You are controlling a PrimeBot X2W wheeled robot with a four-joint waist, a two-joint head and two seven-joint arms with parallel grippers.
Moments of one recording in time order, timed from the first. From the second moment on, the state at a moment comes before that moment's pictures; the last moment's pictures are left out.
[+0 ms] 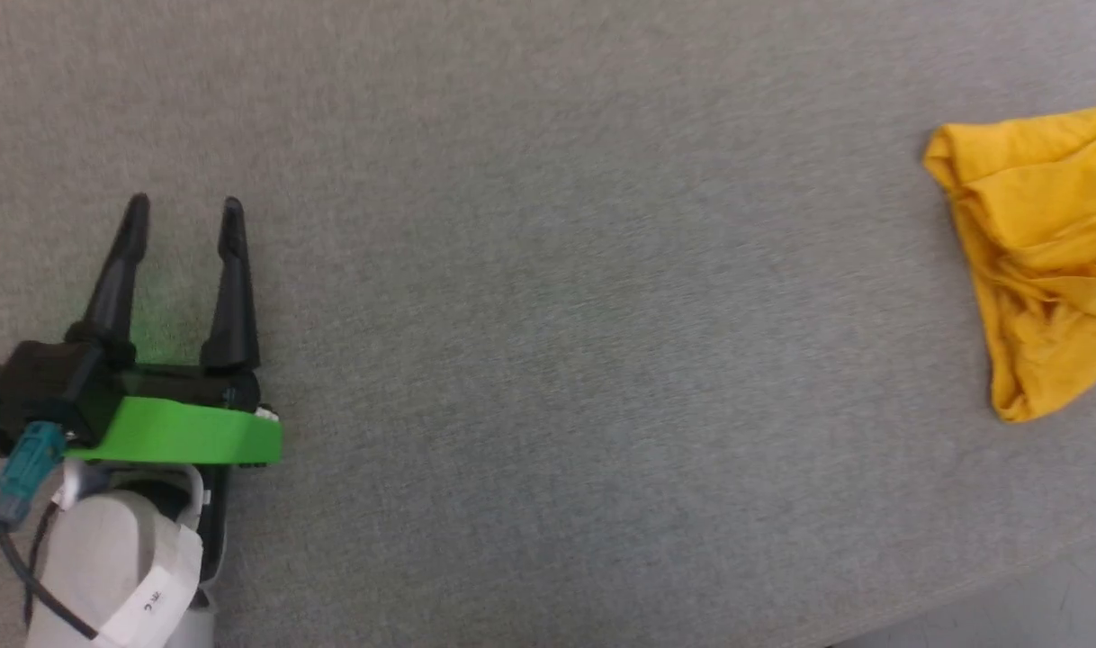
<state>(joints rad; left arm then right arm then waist) -0.22 0.20 0.03 -0.17 -0.20 -0.09 -0.14 -0.71 -0.69 0.00 0.60 0.24 0.13 0.51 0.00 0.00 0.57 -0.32</state>
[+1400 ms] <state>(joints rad) -0.07 0.10 0.09 0.04 -0.29 -0.03 -0.25 -0.47 -0.05 0.03 0.22 0.30 0.13 -0.23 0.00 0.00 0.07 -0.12</state>
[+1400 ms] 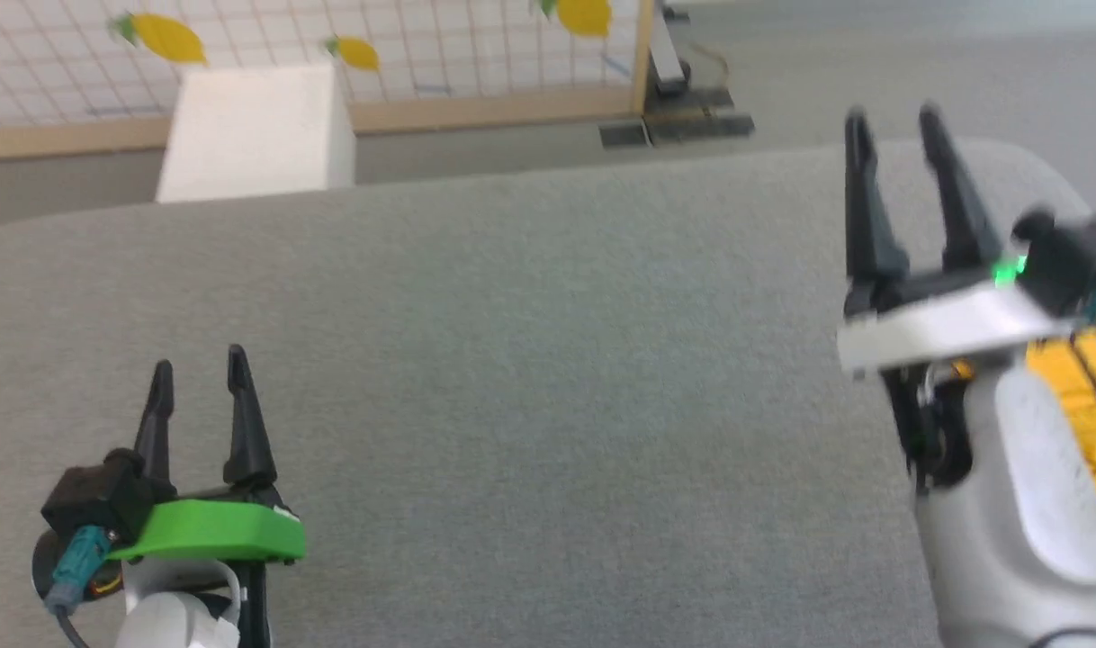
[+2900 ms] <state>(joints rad) -0.01 0.07 -0.05 0.28 -0.22 -0.01 -0.26 -0.04 -0.05 0.02 0.32 0.22 0.13 -0.25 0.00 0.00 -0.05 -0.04</state>
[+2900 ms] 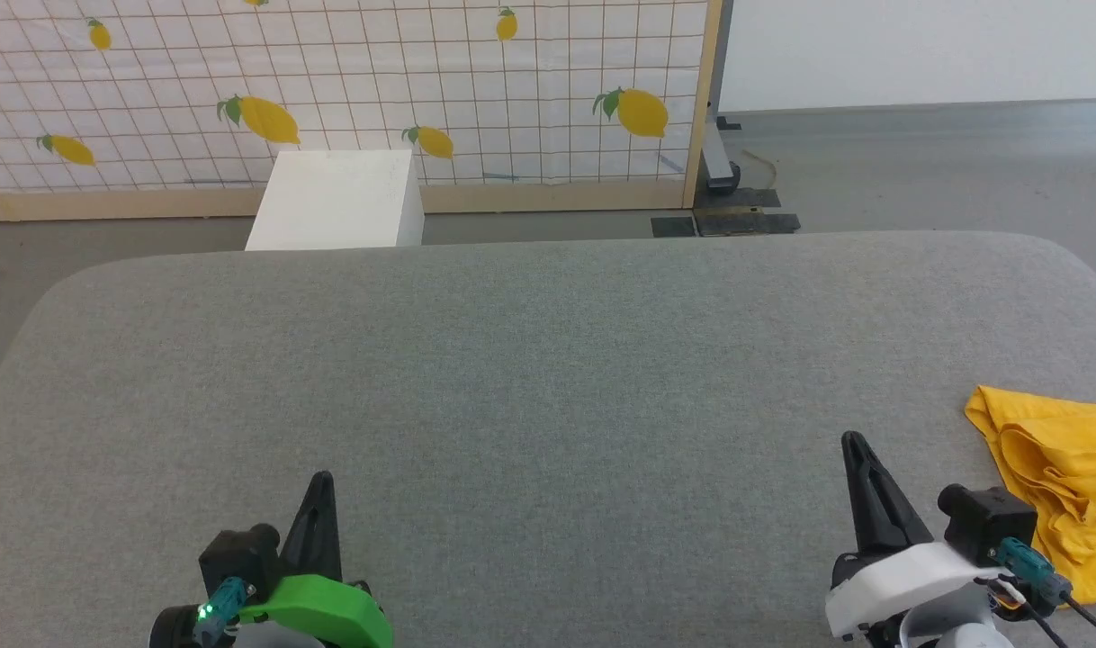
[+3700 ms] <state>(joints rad) -0.01 0.07 -0.04 0.23 -0.19 -0.01 -0.21 -0.04 -0.05 0.02 0.26 0.18 0.13 -0.21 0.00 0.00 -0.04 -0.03</state>
